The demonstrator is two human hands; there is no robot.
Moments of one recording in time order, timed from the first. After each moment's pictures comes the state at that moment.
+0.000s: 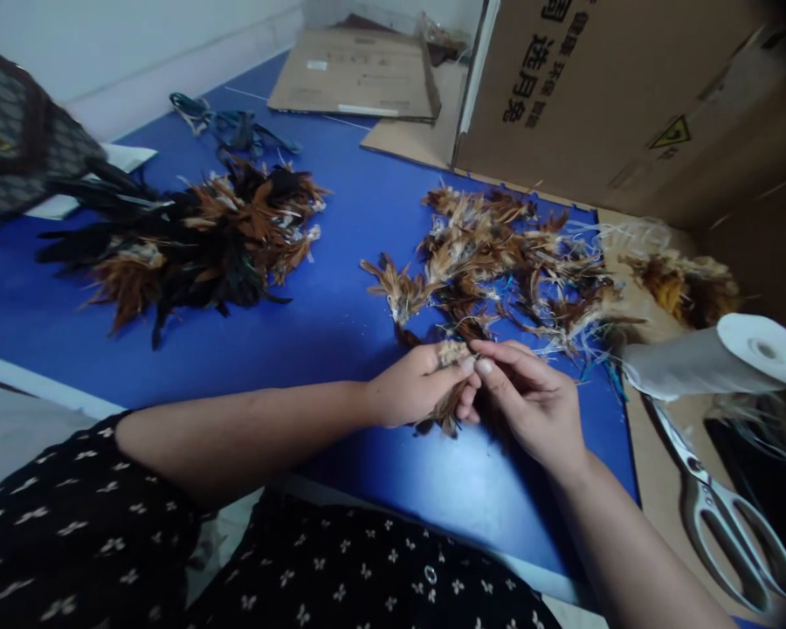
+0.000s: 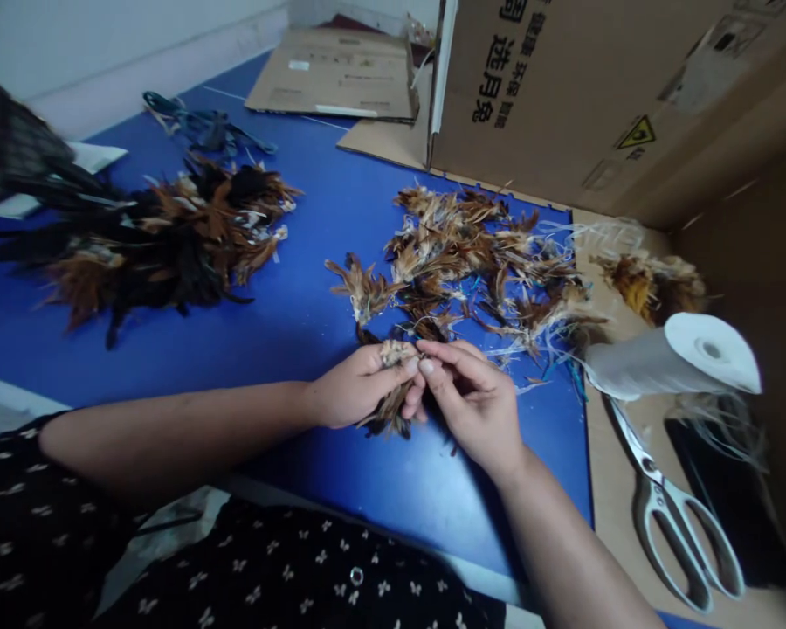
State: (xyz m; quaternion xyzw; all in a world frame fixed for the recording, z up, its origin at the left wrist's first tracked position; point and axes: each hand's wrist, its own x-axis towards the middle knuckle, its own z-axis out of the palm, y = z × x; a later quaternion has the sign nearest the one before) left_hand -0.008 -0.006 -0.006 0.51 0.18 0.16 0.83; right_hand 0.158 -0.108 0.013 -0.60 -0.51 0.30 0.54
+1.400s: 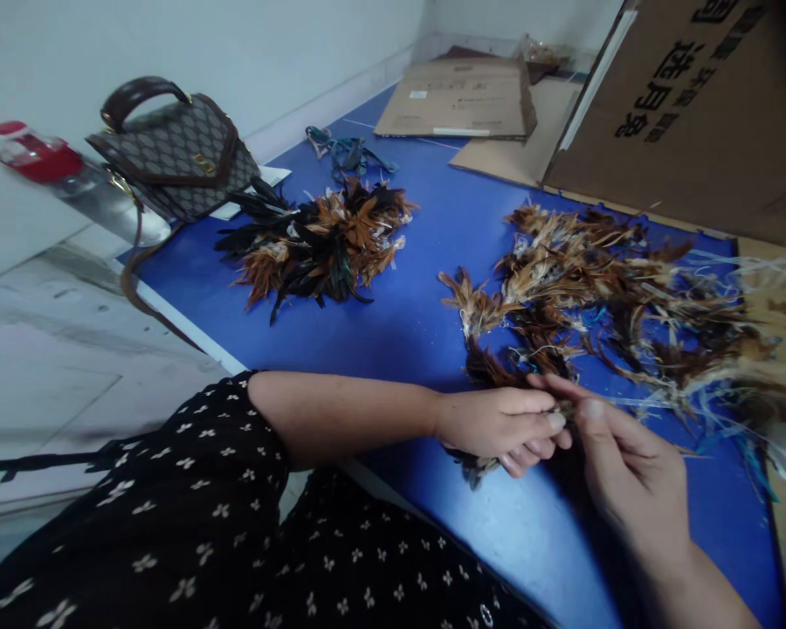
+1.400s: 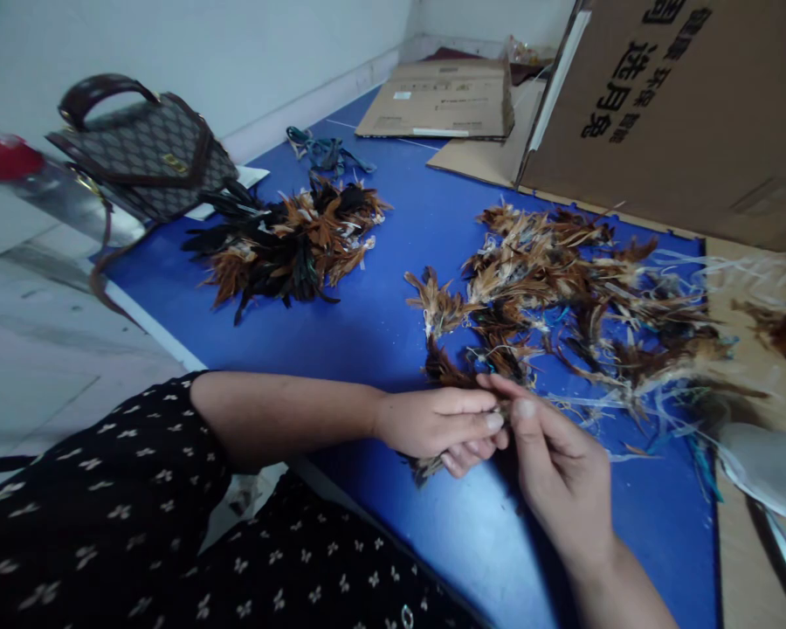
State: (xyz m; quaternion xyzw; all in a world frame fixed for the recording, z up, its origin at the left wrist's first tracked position) left_hand -0.007 -0.007 -0.001 0.40 0.13 -0.02 0.91; right_hand 0.169 -0.118 -0.006 -0.63 -0.52 0.30 0.49
